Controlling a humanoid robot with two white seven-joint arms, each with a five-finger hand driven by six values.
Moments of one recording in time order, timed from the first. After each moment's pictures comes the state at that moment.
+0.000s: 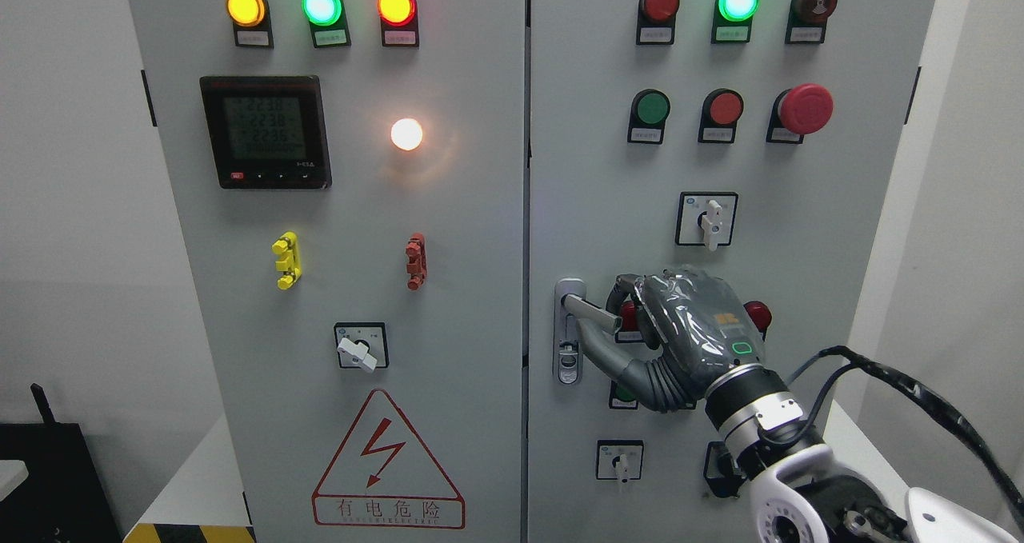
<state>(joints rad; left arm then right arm) 0.05 -0.05 -0.10 0.00 0.20 -0.11 0.00 -1.06 -0.67 0.99 -1.95 0.25 0.70 -0.20</state>
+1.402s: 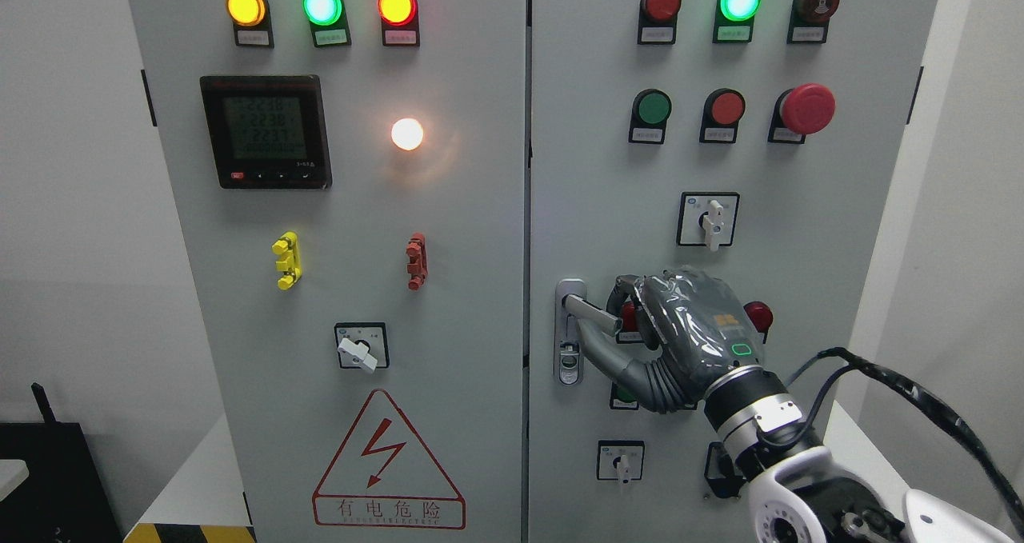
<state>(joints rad) 0.05 -0.05 -0.10 0.00 0.20 -0.11 0.00 -1.05 -0.67 0.99 -1.95 0.24 0.70 -0.21</state>
